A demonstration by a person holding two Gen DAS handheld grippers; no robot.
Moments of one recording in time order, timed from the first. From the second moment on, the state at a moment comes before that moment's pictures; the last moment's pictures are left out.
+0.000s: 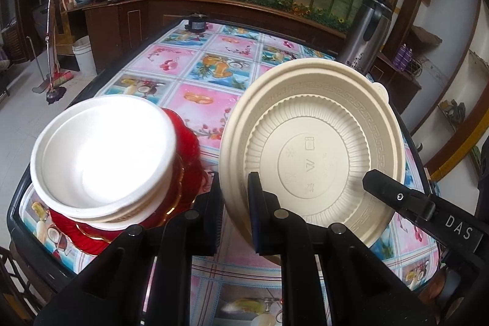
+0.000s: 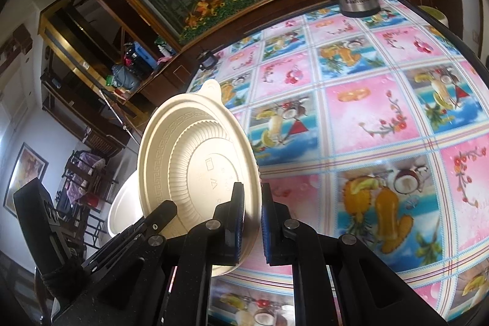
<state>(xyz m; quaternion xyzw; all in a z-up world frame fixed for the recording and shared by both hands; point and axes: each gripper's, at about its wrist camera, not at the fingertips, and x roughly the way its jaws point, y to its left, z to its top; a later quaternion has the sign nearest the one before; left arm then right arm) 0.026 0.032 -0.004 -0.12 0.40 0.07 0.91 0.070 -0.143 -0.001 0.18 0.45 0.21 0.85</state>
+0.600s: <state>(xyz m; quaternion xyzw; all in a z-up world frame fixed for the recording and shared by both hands) 0.013 0.080 0.009 -0.15 0.37 0.11 0.91 0.072 -0.088 0.022 0.15 0.43 0.26 0.85</state>
